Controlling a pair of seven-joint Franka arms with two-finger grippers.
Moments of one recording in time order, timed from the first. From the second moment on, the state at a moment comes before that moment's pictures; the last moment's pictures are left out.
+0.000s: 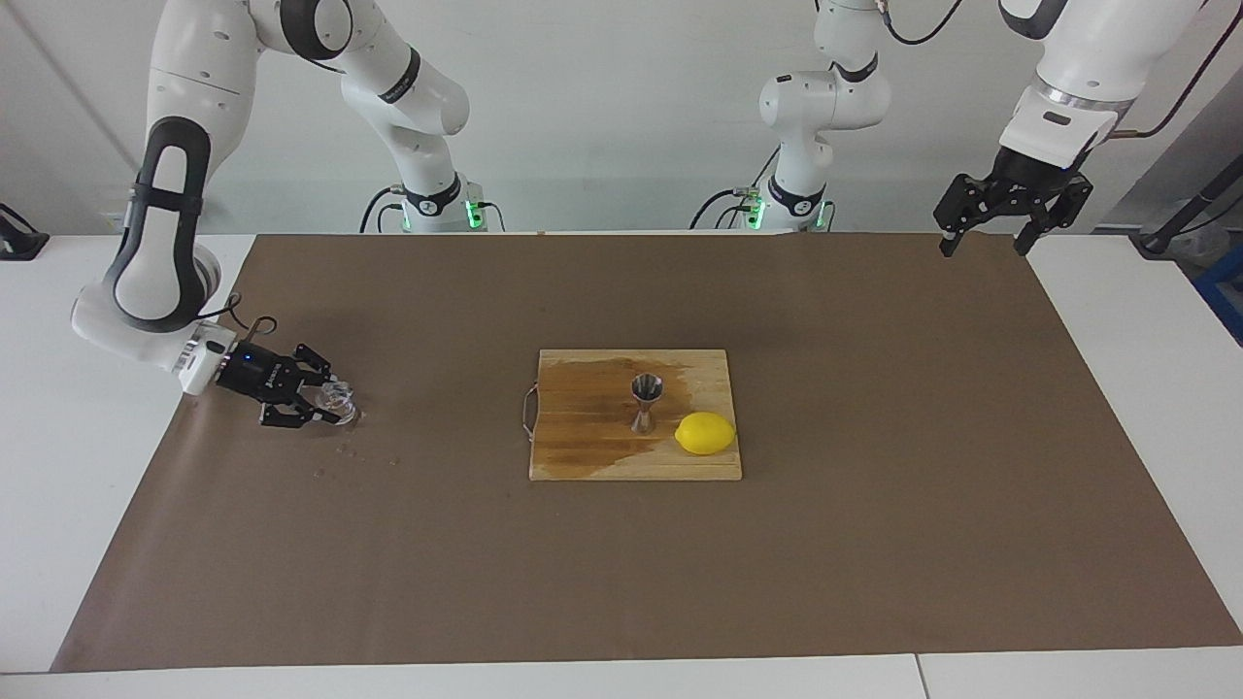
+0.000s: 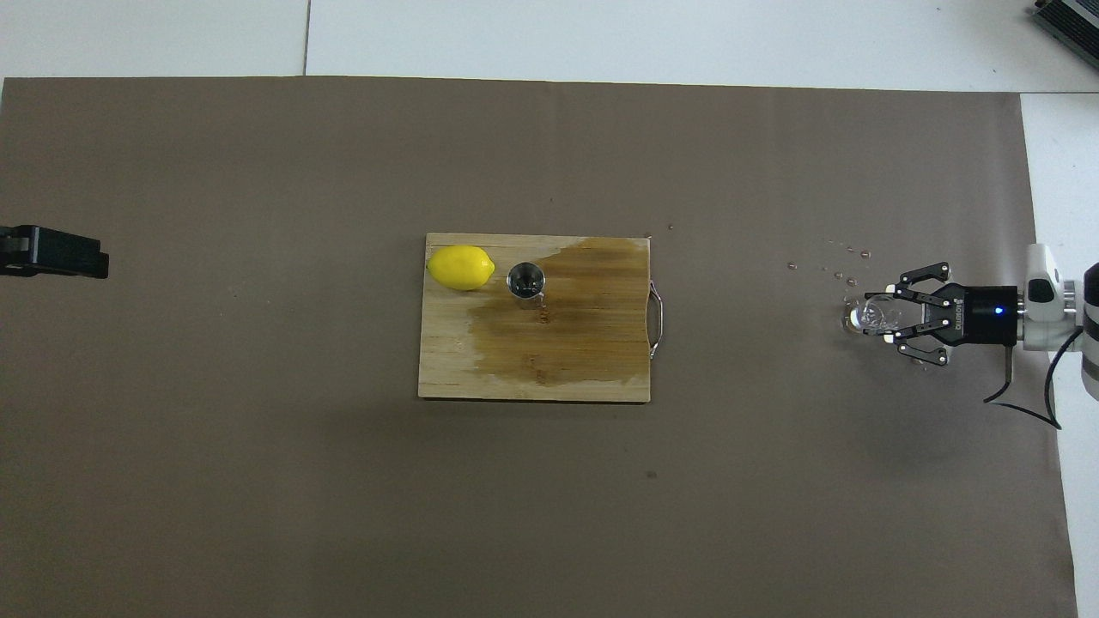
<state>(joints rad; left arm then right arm) -0.03 -0.06 -0.02 -1.58 0.01 1.61 0.02 -0.40 0.41 -0.03 -1.96 0.91 1.87 -2.40</state>
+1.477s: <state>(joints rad) -0.03 -0.06 -0.02 -1.58 0.01 1.61 0.02 0.03 0.19 -0.02 -1.69 0.39 2.12 -0.81</state>
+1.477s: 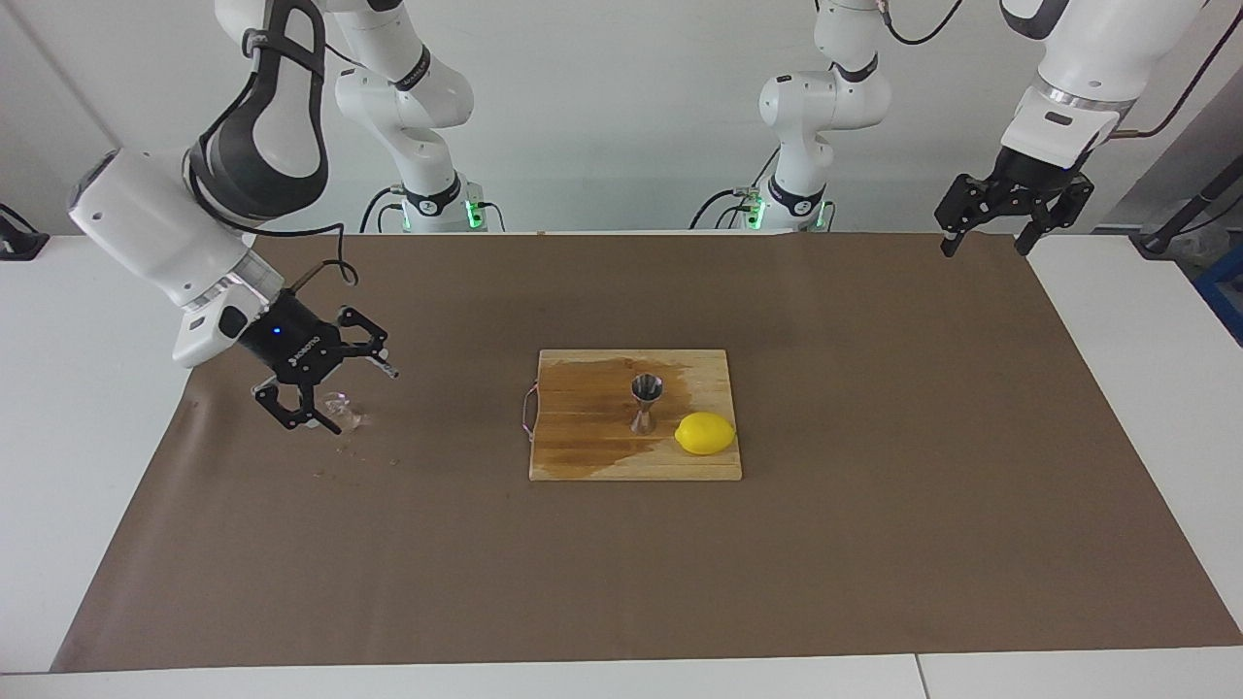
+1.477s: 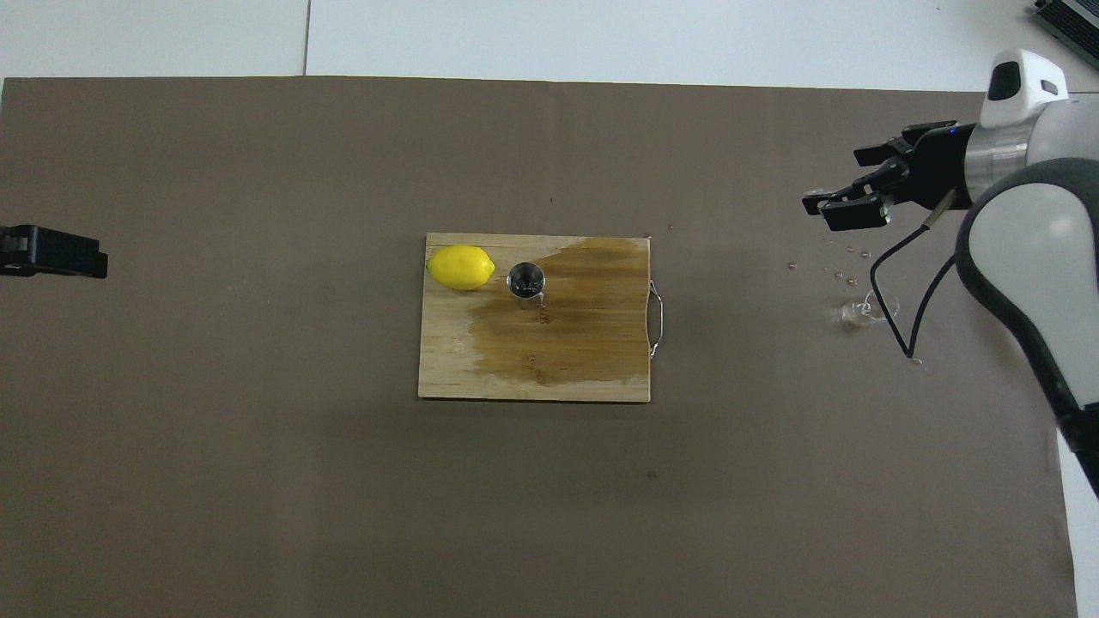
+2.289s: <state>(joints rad) -0.03 -0.06 -0.02 -1.58 0.01 1.61 0.02 0.06 0.00 -0.03 -1.67 0.00 1.79 -0.20</state>
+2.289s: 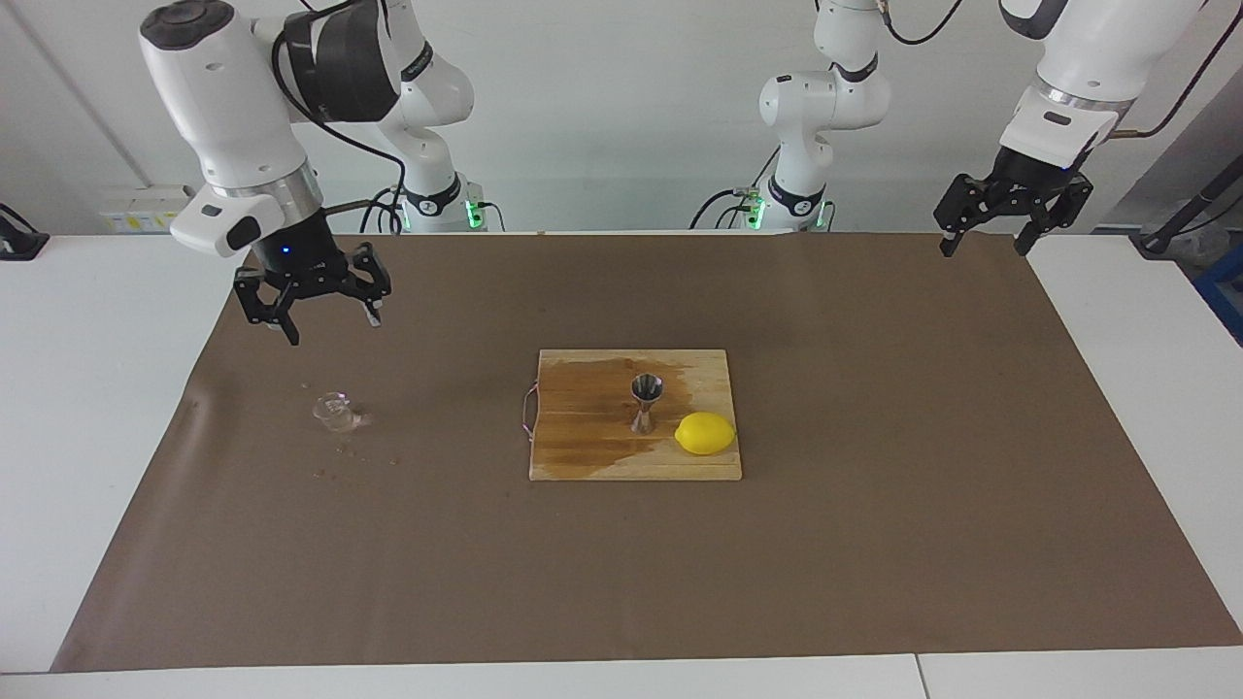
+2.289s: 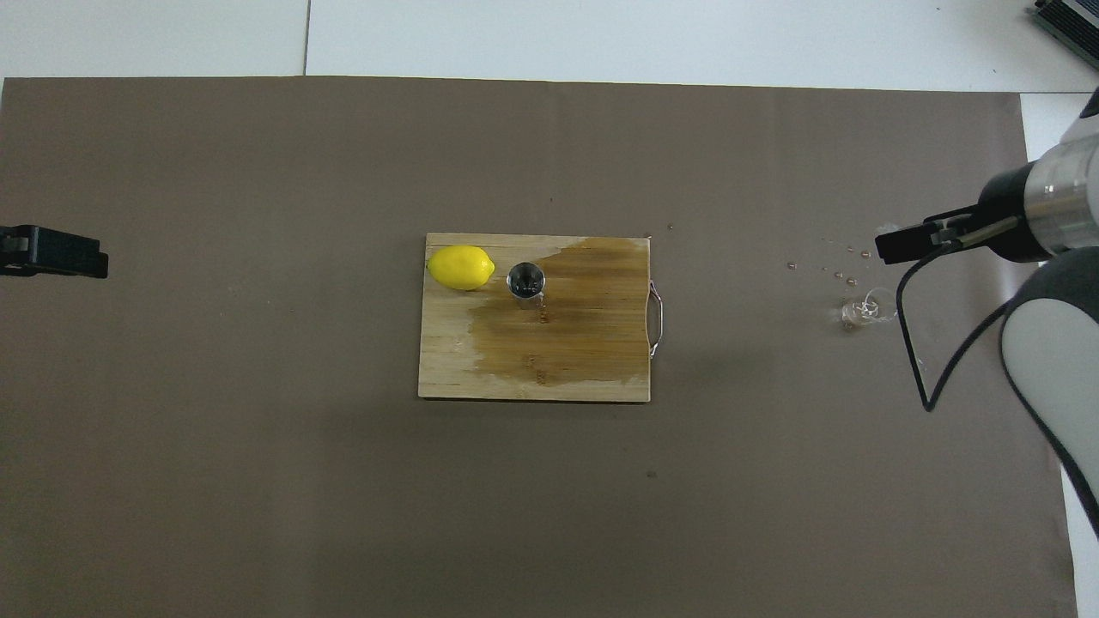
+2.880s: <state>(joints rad) -0.03 -0.06 -0.01 -1.58 0.01 1.61 0.02 -0.02 -0.07 -0.03 -1.66 0.00 1.61 0.05</state>
